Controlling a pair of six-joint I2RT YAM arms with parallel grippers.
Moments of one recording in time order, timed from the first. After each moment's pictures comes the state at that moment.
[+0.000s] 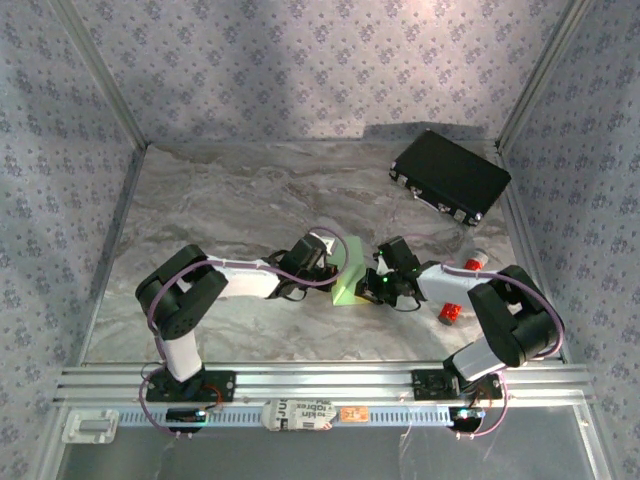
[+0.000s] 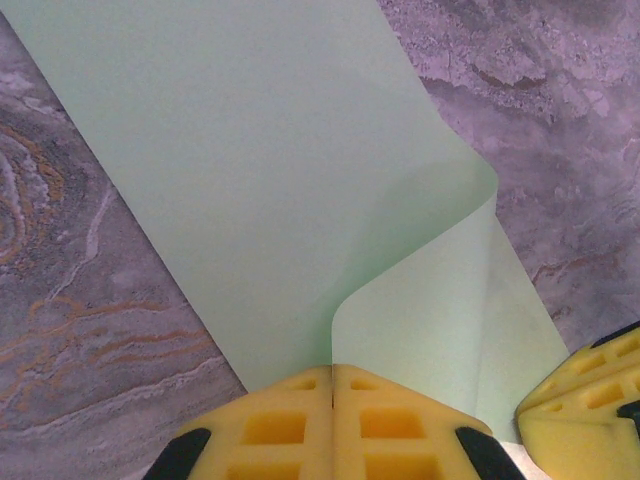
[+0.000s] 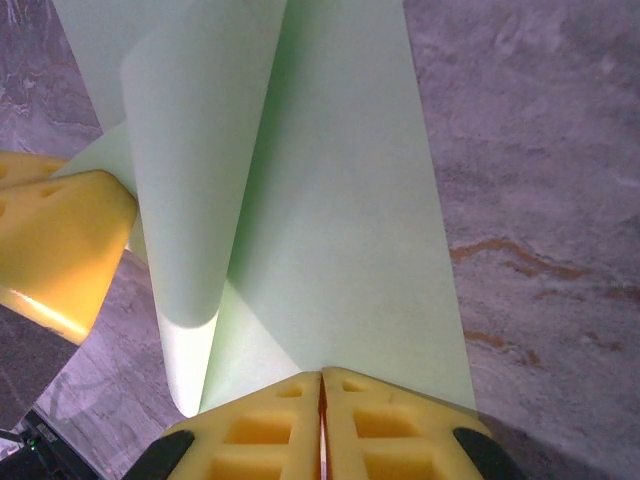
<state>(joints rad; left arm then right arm) -0.87 1.79 0.84 0.14 0.10 -0.56 0.52 1.50 0.57 -0.12 -0.44 0.82</state>
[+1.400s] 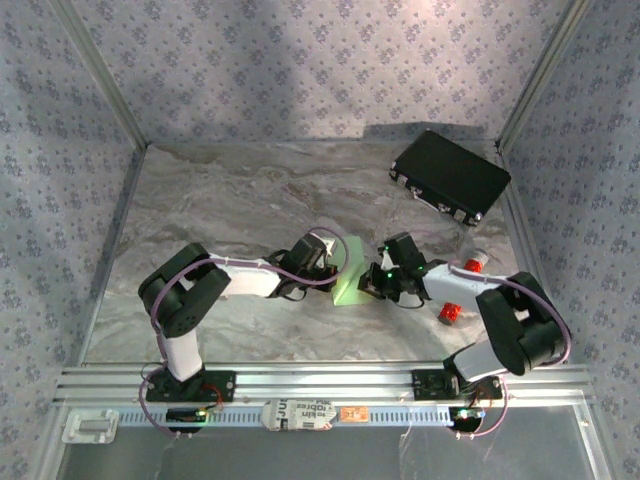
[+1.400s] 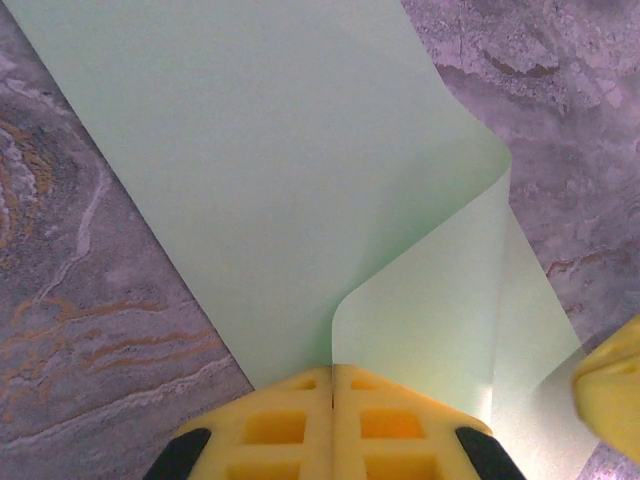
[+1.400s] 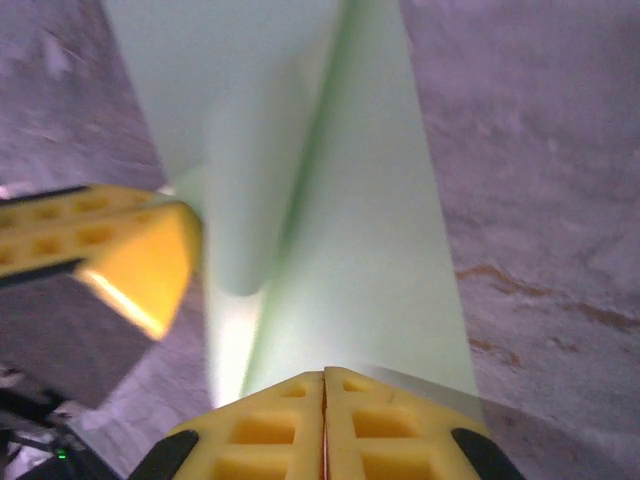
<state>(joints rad) -0.86 1.81 0.85 0.14 0.13 -0.56 0.48 1.44 0.57 -0.11 -0.46 0.83</state>
